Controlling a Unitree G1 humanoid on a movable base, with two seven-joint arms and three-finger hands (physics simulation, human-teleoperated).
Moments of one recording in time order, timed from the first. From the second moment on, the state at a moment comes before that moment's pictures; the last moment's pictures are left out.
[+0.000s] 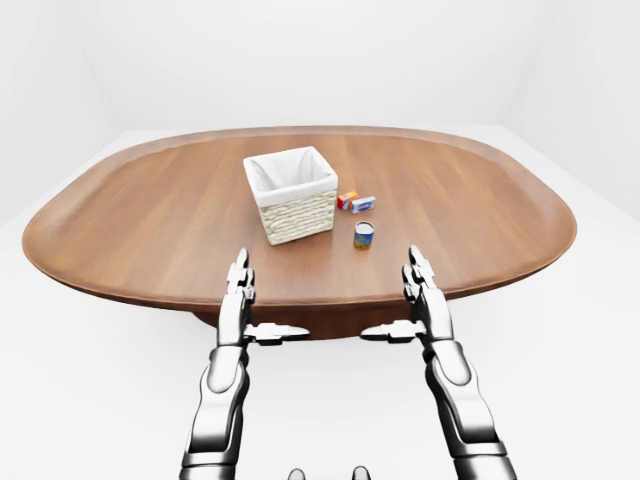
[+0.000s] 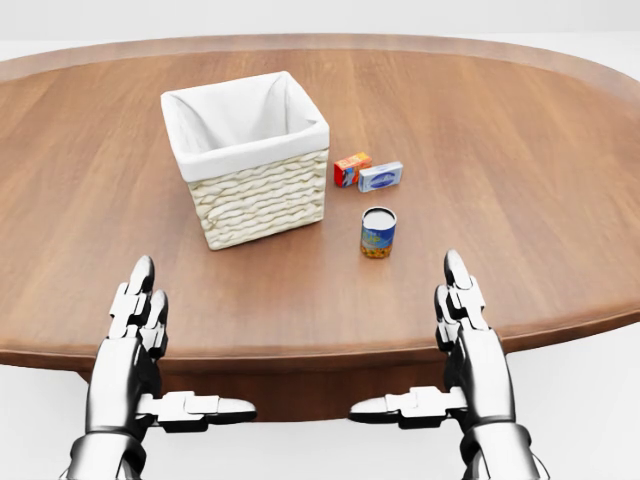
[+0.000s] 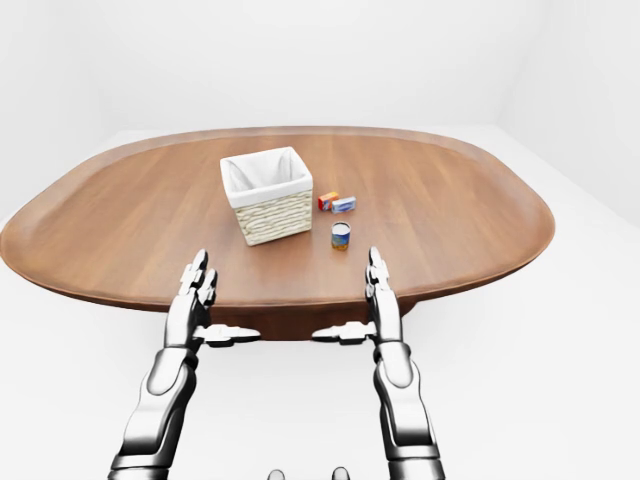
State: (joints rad) left arm 0.00 0.01 0.02 0.00 -0.01 0.00 -0.01; right arm 0.00 -0.01 -0.01 0.00 0.01 0.00 0.02
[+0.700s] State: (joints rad) left arm 0.03 0.04 0.11 -0.14 -0.05 0.05 -0.04; right arm 0.01 -0.02 -0.02 -0.02 0.03 0.05 0.08
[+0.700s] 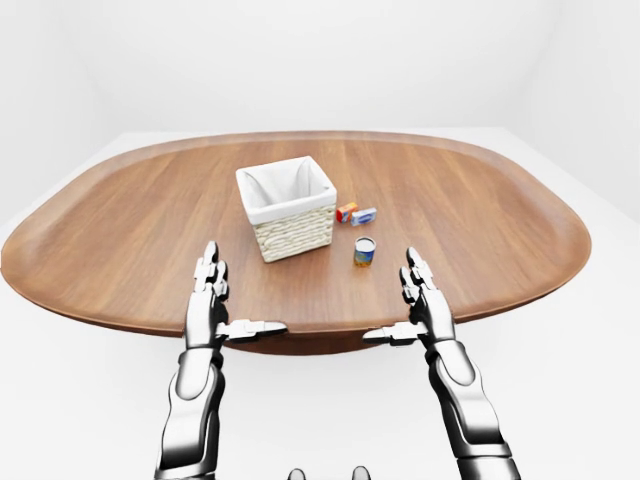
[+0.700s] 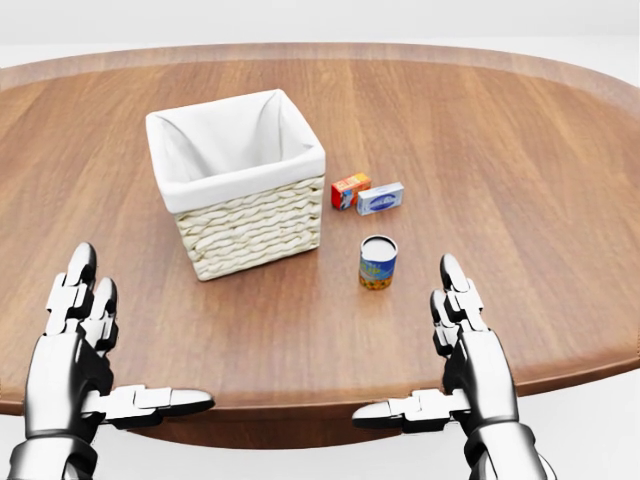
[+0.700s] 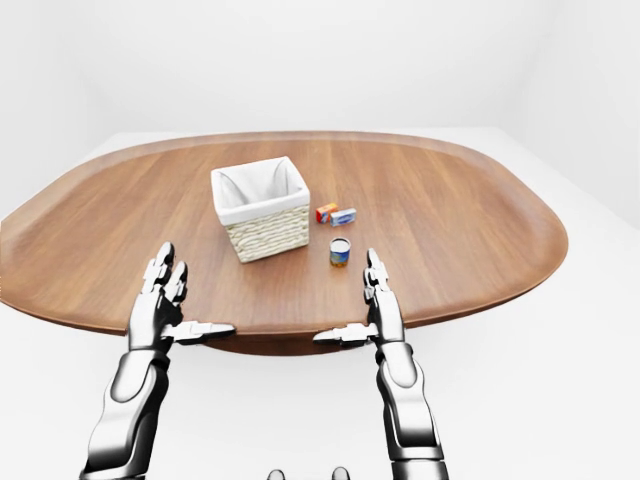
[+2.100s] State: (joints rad) left arm 0.29 -0.10 0.40 -0.84 -0.17 0.09 -0.20; right arm 0.01 -0.01 0.00 0.04 -0.01 -0.03 0.08
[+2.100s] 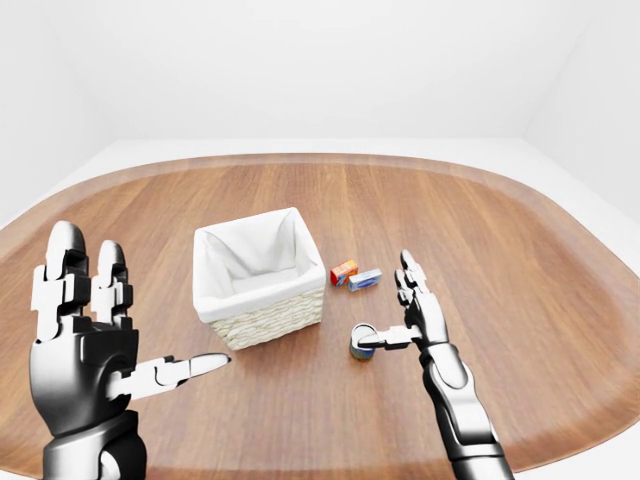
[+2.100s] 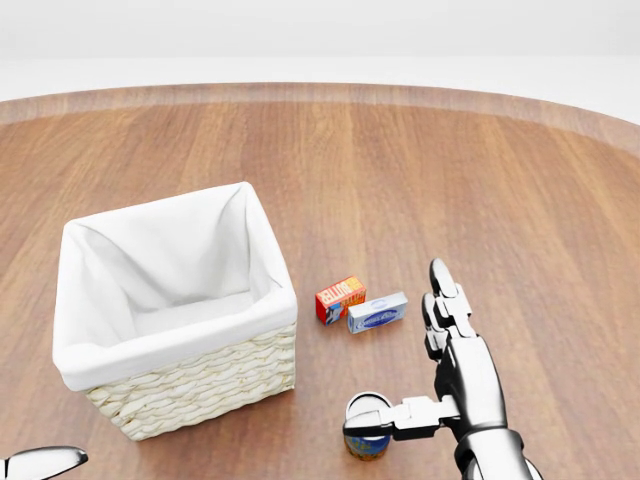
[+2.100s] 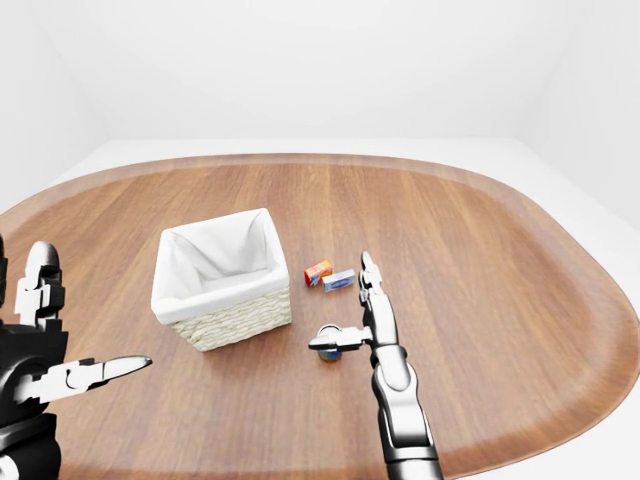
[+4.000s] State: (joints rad) left arm 0.25 -0.06 0.34 -0.75 -0.15 0.09 -0.16; right arm -0.30 -0.02 -0.02 0.90 -0.10 -0.09 -0.06
